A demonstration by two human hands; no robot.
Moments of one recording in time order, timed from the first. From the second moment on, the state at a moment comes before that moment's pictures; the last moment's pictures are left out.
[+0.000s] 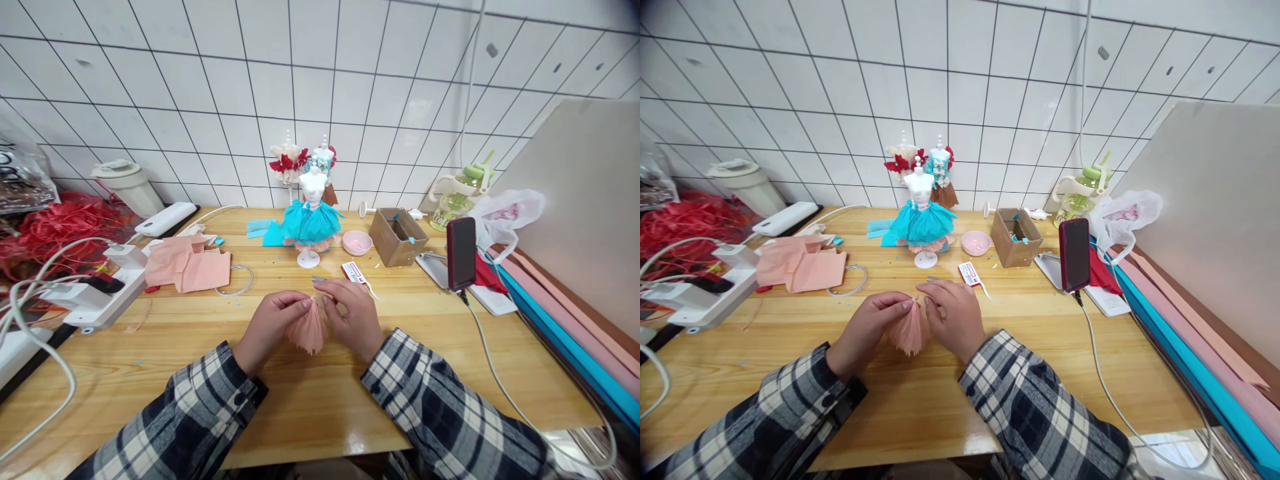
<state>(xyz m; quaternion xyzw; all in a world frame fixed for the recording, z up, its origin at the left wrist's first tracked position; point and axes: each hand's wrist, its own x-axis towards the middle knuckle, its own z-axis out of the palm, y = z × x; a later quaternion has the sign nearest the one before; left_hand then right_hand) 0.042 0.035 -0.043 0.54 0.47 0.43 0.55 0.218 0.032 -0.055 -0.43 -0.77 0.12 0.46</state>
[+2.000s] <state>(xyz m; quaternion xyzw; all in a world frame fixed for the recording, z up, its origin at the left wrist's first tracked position) 0.033 0.050 -0.060 0.57 0.49 0.37 0.55 0.218 0.052 -0.075 -0.44 -0.55 0.57 0.42</state>
